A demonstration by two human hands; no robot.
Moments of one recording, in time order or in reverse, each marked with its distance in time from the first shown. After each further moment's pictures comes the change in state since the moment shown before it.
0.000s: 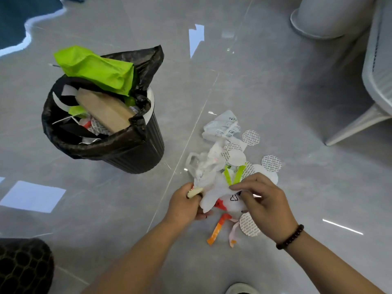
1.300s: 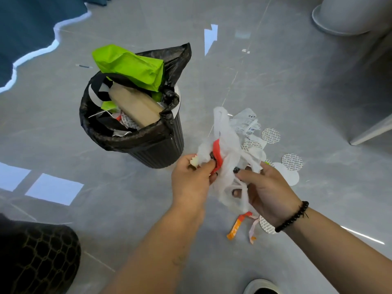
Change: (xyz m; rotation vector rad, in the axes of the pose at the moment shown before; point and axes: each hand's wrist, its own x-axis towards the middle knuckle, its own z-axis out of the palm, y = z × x) left_hand -0.045 0.064 -0.017 -0.503 0.306 0.112; right_hand 0.024 -0.072 0.035 0.852 -0.141 0.602
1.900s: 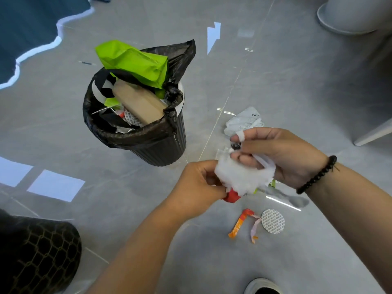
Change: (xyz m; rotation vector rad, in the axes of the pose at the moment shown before) left_hand -0.002 0.005 -0.024 0.474 -0.568 0.291; right_hand 0.007 -0.068 0.018 -0.142 -0.114 0.101
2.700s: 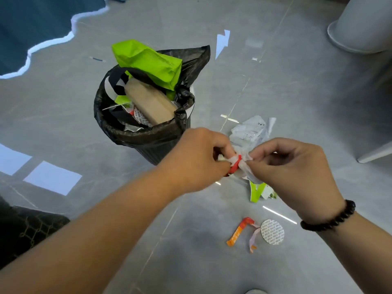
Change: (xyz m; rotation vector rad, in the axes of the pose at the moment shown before) left_hand 0.014 0.057 -0.029 0.589 0.077 0.257; right_hand -0.028 0.014 0.023 -0.594 0.329 -0.533
